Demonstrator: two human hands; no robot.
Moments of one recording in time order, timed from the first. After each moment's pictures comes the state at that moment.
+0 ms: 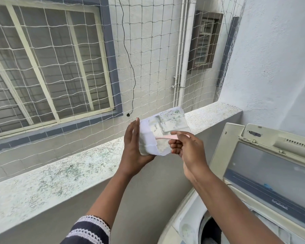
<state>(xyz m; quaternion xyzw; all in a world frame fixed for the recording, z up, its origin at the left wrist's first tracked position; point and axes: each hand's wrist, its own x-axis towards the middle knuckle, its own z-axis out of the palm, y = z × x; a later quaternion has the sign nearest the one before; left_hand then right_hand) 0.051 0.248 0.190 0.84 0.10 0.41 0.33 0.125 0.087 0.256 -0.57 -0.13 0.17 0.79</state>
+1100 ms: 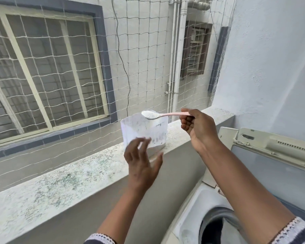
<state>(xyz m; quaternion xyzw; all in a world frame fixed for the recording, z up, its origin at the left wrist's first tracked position) 0.064 0.209 0.176 0.78 0.09 0.61 0.12 0.162 0.087 0.324 -0.50 -0.10 0.16 0.84</state>
